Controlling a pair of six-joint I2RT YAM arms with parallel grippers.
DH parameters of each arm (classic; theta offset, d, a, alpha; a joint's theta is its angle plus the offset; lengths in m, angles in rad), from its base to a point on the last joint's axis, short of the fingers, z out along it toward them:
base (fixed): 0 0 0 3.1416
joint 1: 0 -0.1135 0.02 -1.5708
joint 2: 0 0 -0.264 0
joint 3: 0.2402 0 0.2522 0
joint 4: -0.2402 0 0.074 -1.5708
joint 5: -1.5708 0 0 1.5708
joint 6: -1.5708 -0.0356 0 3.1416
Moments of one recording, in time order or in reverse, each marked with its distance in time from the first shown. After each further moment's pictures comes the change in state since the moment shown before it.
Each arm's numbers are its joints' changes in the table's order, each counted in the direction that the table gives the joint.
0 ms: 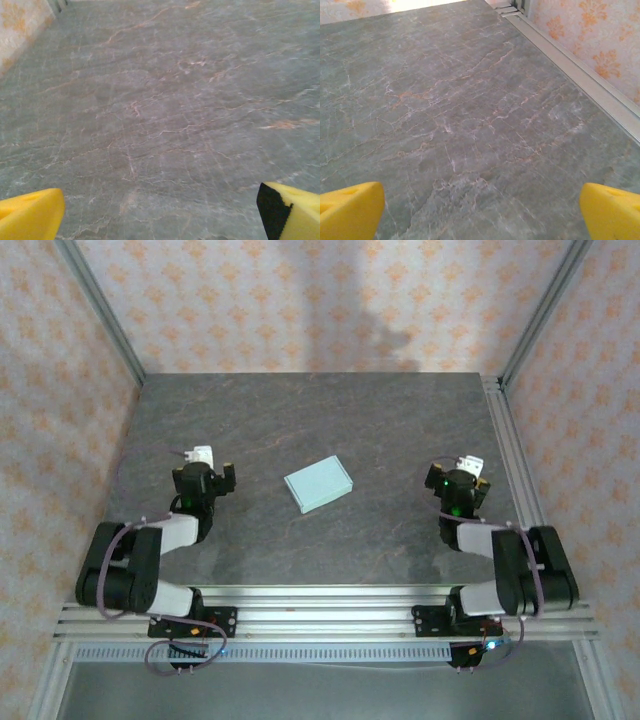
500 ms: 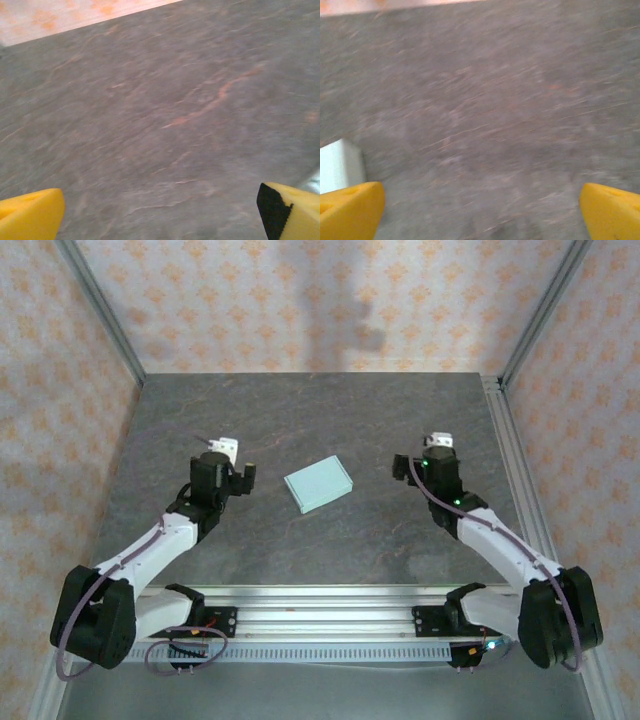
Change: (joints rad) left arm 0.217 0.301 0.141 -0.496 0.064 -0.058; right arm -0.234 0.302 0.274 -0.673 0.088 -0.056
